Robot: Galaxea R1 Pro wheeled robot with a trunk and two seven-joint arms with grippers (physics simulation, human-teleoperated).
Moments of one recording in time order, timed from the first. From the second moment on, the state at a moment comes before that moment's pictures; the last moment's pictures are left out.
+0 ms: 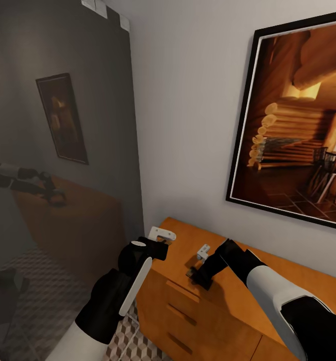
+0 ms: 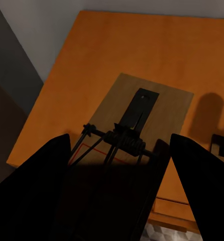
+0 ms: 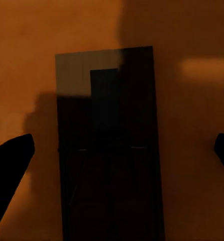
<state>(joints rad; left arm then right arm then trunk) -0.57 -0.17 -0.43 -1.41 0.15 1.00 0.26 -0.95 -0.01 0.33 -0.35 0.43 0.52 0.85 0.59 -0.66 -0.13</state>
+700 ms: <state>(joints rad) -0.57 -0.17 -0.43 -1.41 0.15 1.00 0.26 -0.95 -0.01 0.33 -0.35 0.42 0.53 0.86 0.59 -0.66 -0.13</state>
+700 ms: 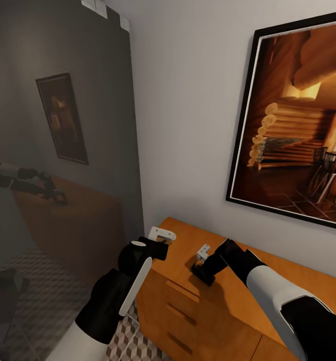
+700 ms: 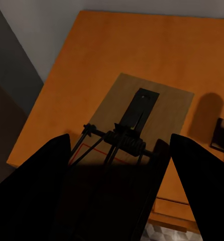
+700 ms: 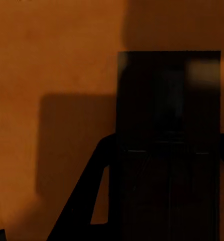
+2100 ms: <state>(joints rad) -0.57 -0.17 -0.49 -1.41 0.15 1.00 0.26 -0.95 -0.01 0.33 -0.34 0.43 0.53 0.86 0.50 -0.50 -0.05</state>
